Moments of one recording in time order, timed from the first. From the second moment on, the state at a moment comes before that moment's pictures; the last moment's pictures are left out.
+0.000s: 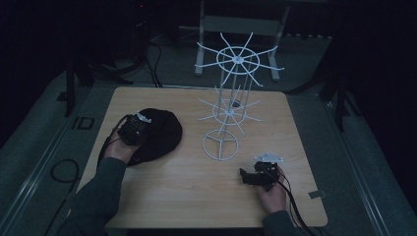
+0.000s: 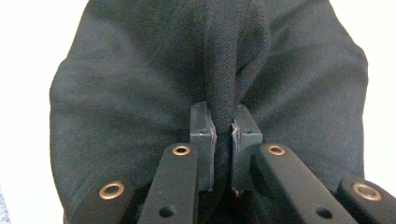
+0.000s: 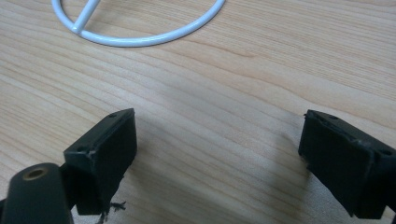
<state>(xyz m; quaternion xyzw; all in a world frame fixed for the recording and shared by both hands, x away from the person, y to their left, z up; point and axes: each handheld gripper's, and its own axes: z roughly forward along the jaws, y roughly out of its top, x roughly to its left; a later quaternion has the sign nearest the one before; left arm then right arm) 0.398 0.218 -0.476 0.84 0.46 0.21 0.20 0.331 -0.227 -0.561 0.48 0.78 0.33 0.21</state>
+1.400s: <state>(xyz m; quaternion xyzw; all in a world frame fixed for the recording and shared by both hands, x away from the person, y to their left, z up) 0.374 0.244 -0.416 0.78 0.48 0.23 0.33 0.331 -0.227 -0.561 0.48 0.78 0.33 0.21</state>
